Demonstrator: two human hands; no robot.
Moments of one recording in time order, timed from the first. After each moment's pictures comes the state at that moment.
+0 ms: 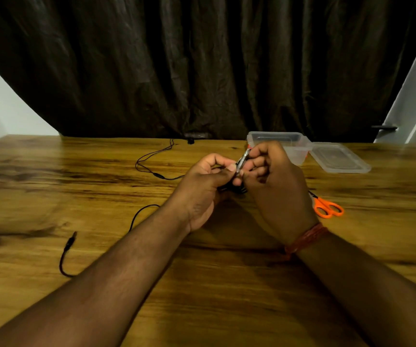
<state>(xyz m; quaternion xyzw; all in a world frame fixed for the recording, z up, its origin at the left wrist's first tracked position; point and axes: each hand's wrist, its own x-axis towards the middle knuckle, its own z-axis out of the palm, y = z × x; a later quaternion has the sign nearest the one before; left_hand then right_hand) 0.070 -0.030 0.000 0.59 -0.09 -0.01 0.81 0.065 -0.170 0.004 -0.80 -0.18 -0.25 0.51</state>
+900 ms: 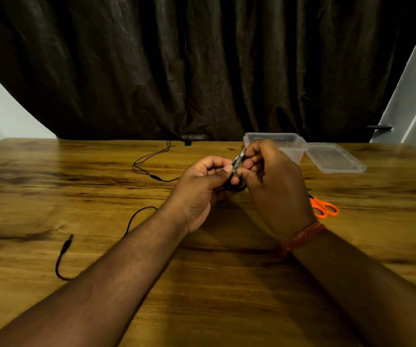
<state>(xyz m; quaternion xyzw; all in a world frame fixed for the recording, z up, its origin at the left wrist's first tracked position) 0.069 -0.032 0.000 0.60 -0.09 0.01 0.79 0.069 -0.174 0.006 -0.83 -0.20 -0.34 0.38</state>
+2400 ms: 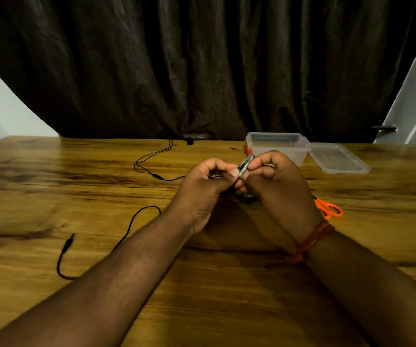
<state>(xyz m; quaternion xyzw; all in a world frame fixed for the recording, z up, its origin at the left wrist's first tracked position) 0.071 -0.038 -0.005 0.61 -0.09 0.05 0.78 0.068 -0.175 0.004 -0.71 -0.12 -0.11 0.68</state>
